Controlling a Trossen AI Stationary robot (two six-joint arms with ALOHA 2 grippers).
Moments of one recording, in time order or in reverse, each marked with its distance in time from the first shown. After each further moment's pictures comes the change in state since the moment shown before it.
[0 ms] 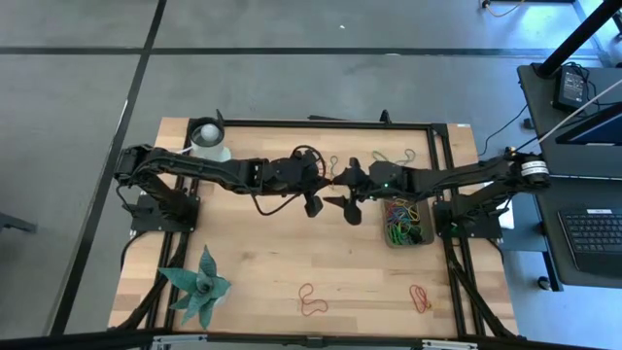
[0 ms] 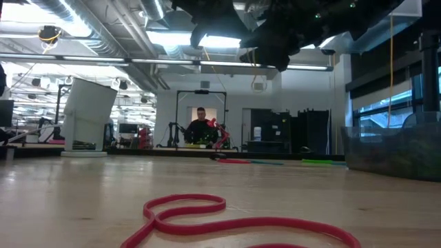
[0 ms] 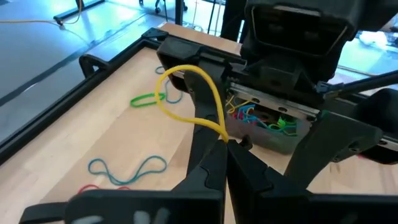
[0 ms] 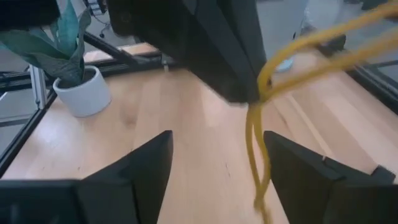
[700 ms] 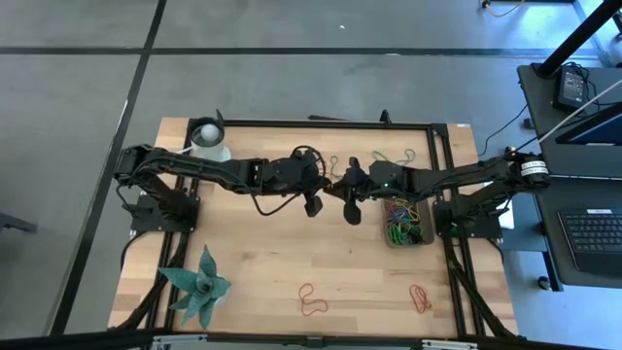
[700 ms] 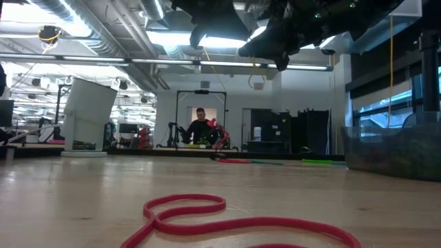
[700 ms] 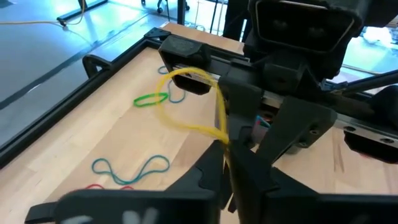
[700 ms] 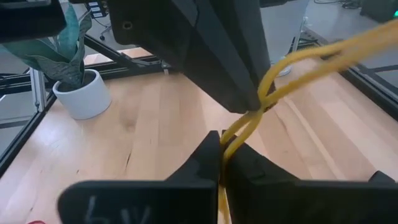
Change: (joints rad) left arm 0.000 0.000 0.000 -0.005 -0.008 0.007; right arm 0.000 0.002 0.000 0.012 0.000 -0.006
